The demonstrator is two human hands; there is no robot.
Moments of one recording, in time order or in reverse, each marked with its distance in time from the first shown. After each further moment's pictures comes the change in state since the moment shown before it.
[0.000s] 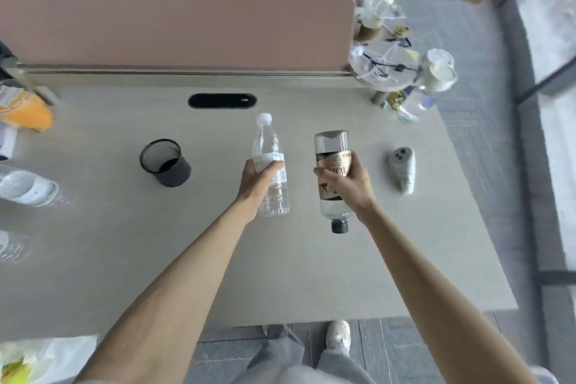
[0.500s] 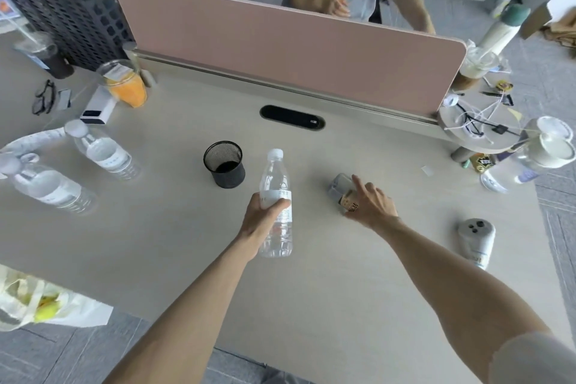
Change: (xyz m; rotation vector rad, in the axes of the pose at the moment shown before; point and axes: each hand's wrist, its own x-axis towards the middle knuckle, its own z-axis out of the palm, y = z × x) left_hand 0.004 -0.031 -0.067 -0.114 0.226 -0.043; right_hand 0.134 0.036 0.074 -1.290 -0.346 -0.352
